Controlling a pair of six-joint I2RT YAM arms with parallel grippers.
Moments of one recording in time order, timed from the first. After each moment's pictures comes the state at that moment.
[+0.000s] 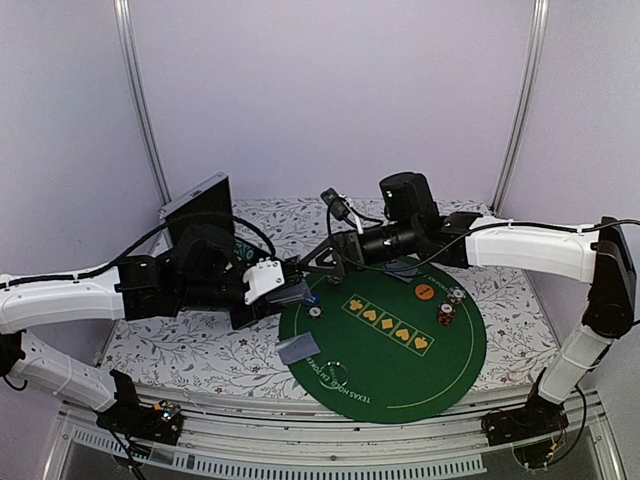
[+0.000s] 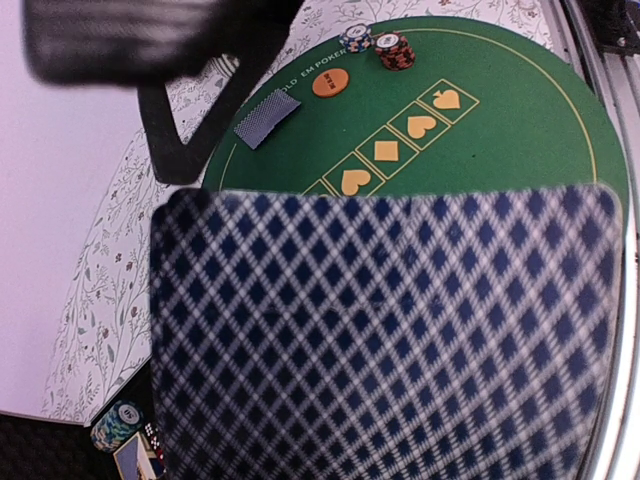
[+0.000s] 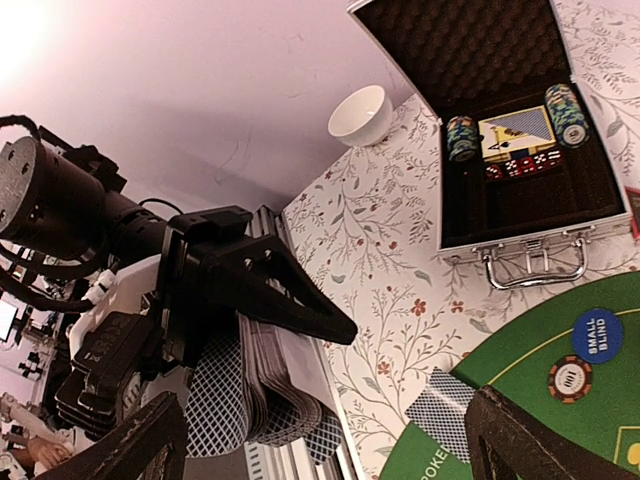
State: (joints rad) left arm -0.99 1.21 0.87 -0.29 -0.04 0.47; right arm 0.85 1.66 1.28 -0.05 -0.67 0.44
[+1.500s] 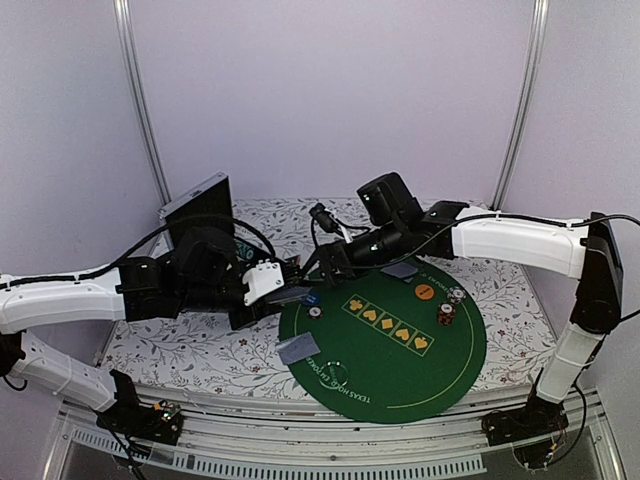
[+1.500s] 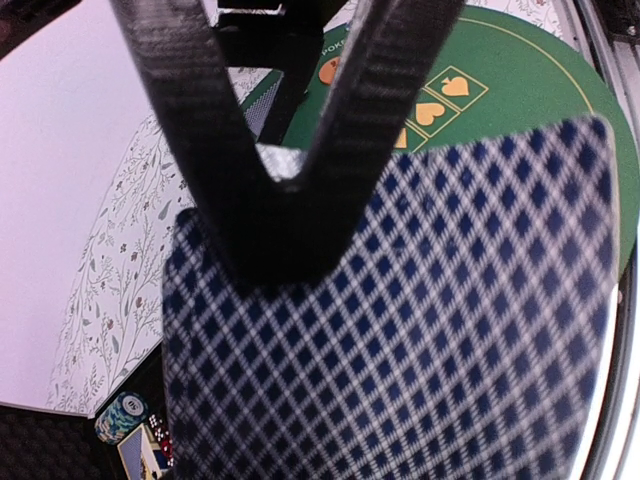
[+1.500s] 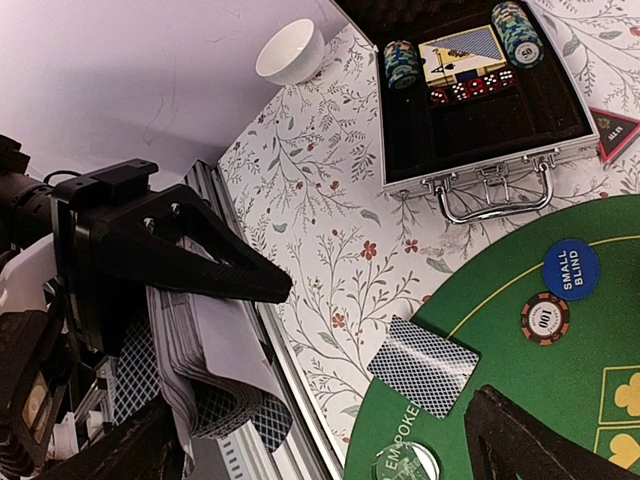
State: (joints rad) left arm -0.98 1.21 0.86 -0.29 -0.06 0.48; right arm 0.89 1.76 1.43 -0.35 -0.55 0.37
